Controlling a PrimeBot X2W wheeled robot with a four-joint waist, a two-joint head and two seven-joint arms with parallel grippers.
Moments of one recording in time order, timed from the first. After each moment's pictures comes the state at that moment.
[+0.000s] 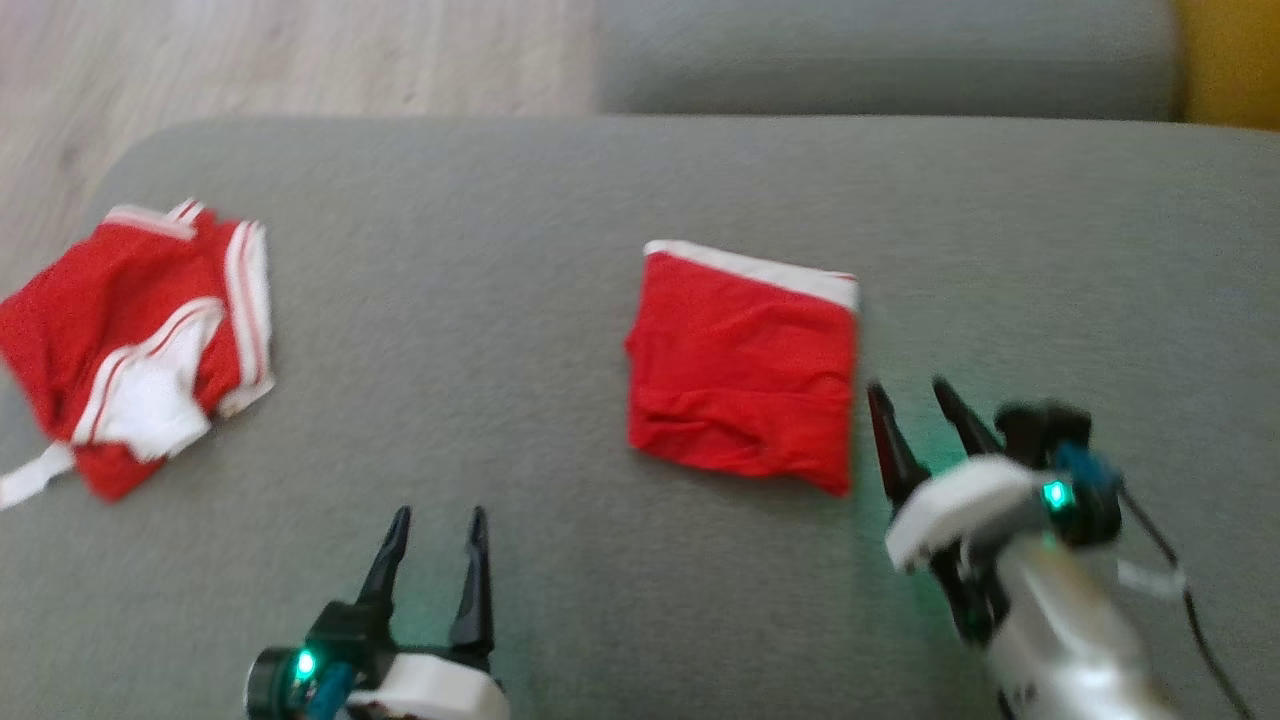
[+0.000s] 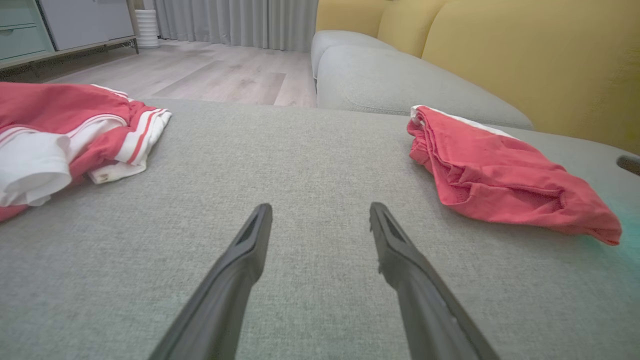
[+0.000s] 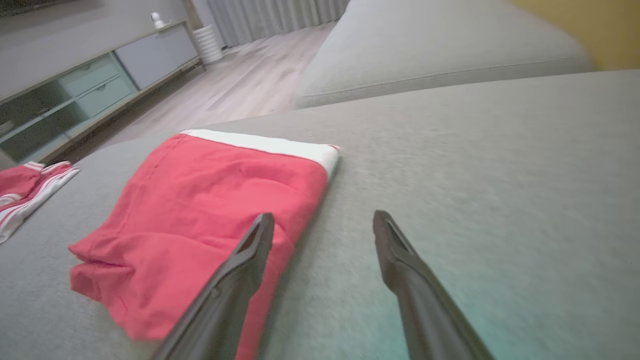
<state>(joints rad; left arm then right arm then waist) -0.03 0.05 -0.27 0.41 -0.23 0.02 -0.26 -0.39 -0.05 0.21 0.84 0.31 0.13 -0.23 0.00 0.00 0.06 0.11</state>
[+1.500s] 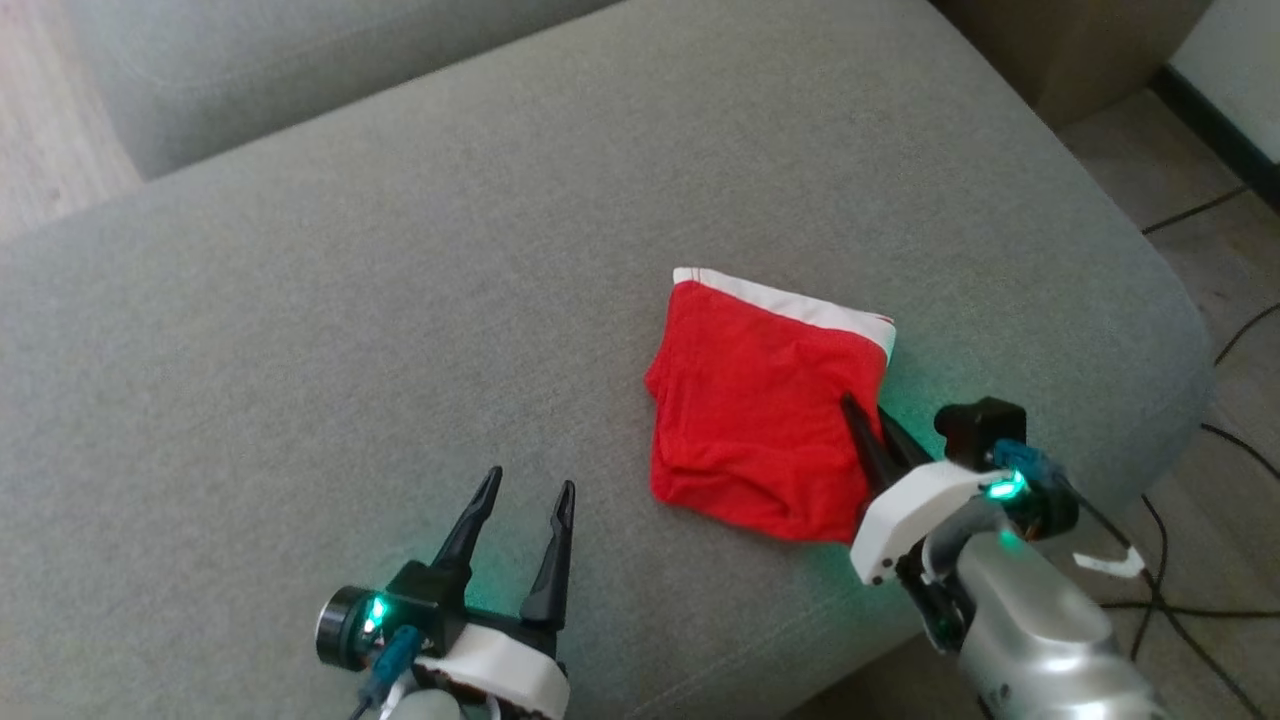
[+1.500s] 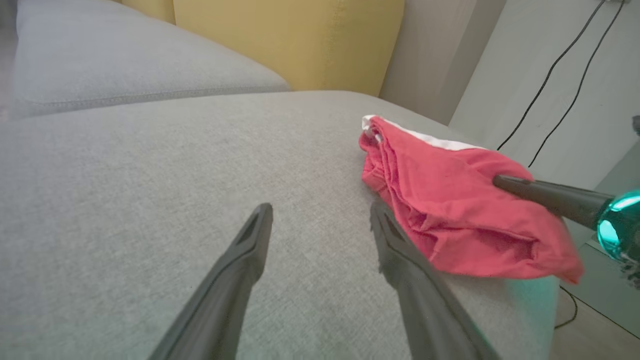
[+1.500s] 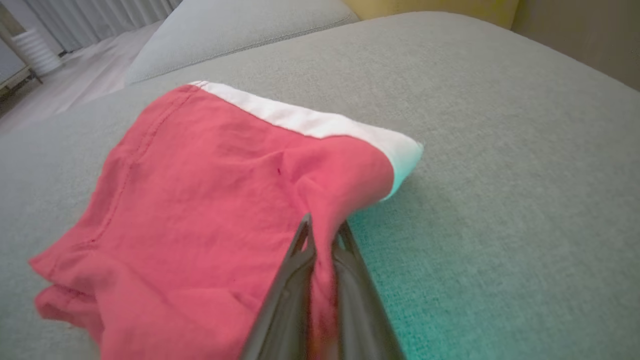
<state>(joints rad) -0.12 0.05 -0.42 0.42 -0.24 -0.02 -0.26 -0.46 -0.06 0.41 0.95 0.37 0.13 -0.25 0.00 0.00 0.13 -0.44</state>
